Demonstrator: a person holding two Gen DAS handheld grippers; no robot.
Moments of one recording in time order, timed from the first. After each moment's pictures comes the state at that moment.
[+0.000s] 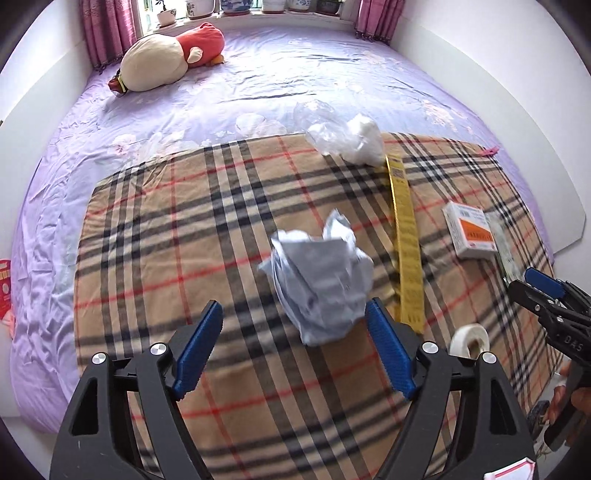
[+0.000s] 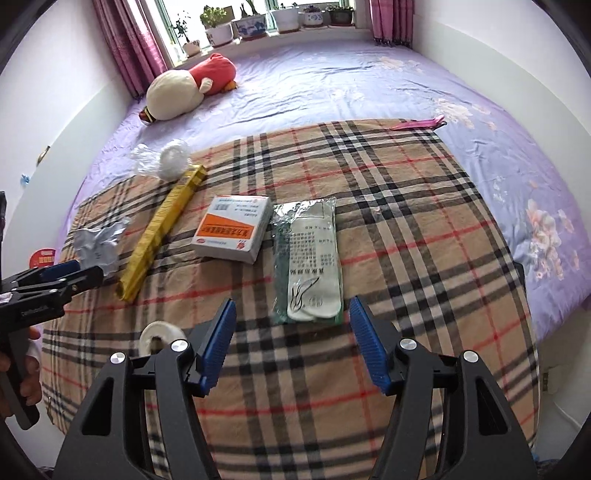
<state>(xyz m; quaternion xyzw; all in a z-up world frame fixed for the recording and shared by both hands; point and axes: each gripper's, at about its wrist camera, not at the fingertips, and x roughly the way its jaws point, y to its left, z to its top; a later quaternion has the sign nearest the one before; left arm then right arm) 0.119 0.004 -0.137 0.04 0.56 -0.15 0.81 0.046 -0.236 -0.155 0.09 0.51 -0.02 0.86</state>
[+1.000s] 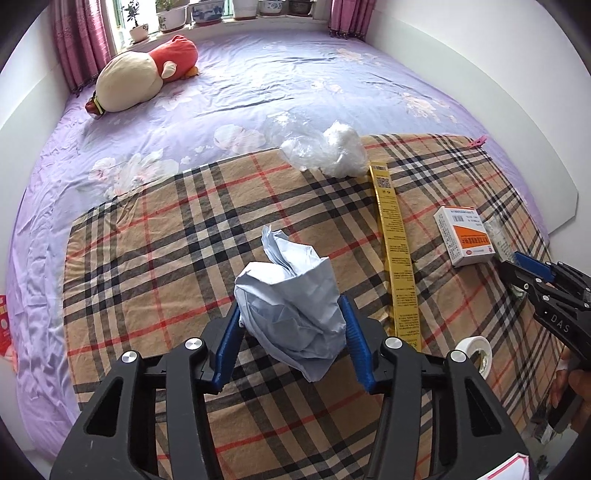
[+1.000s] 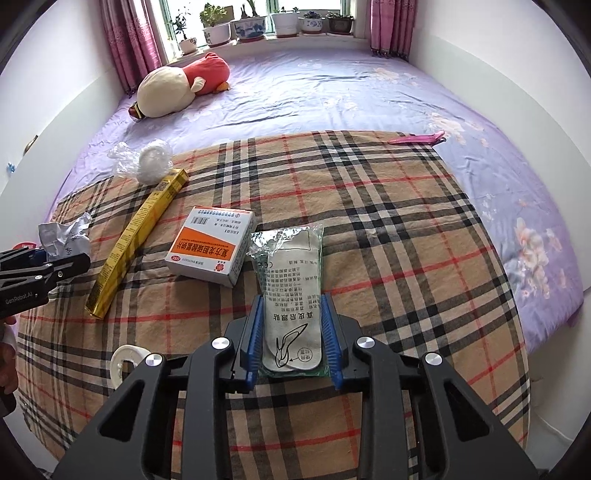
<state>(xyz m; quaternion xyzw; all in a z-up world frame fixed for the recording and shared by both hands) 0.129 -0.009 -0.137 0.07 0.54 -0.19 0.81 0.052 -0.234 -0.159 0.06 0.50 -0.04 0.86</state>
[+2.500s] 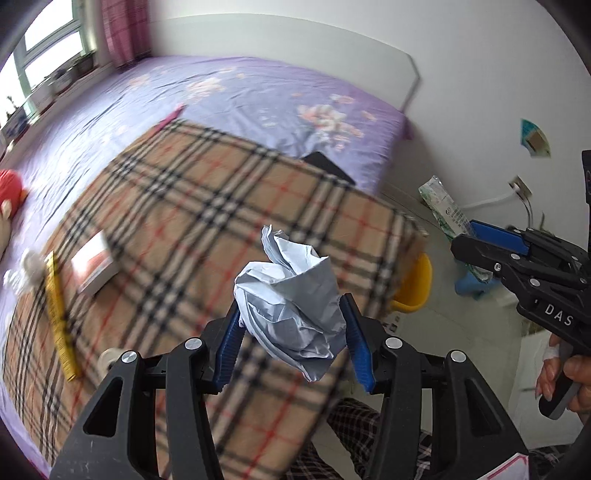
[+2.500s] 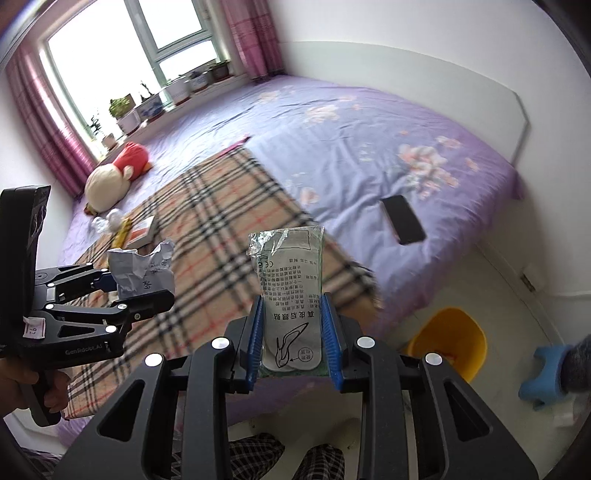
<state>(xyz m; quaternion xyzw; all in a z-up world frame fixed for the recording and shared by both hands) -0.051 -0.226 -0.085 0.23 0.48 -0.48 0.70 -0.197 -0.349 -0.103 0.23 0.41 -0.21 0.86</state>
